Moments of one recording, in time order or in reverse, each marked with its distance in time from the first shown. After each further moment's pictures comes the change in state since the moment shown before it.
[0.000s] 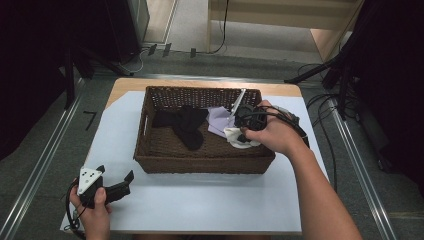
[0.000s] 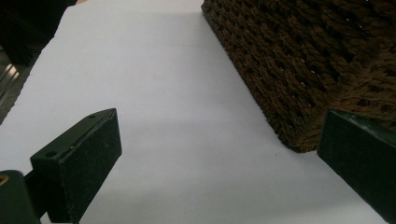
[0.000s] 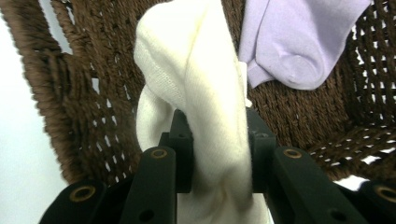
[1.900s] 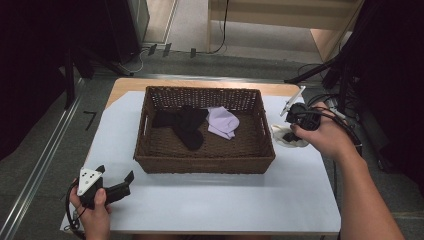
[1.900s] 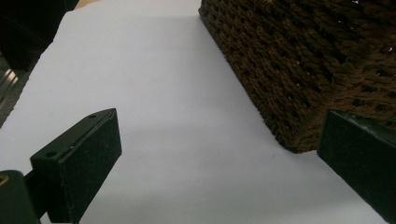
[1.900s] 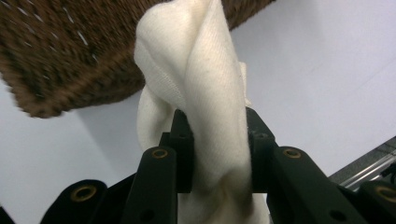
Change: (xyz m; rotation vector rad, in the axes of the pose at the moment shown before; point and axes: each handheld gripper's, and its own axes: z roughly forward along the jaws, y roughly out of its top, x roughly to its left) left arm -0.001 -0.001 -0.001 -0.016 -0.006 0.010; right arm -0.037 -0.119 -0.030 0.029 -0.052 0.244
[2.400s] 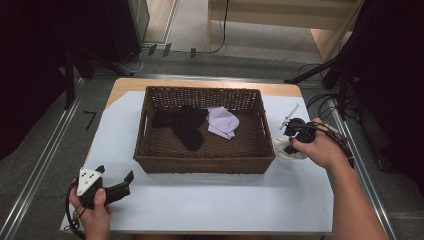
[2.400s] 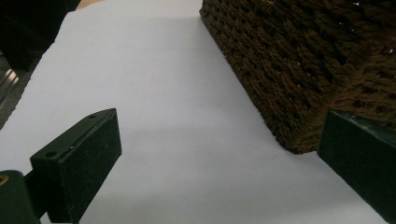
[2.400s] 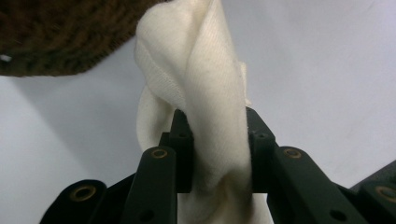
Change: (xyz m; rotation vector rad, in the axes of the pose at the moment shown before) left arm 0.001 0.000 -0.001 -0.001 0.002 -0.002; right arm -0.005 -0.026 0.061 0.087 0.020 0.066
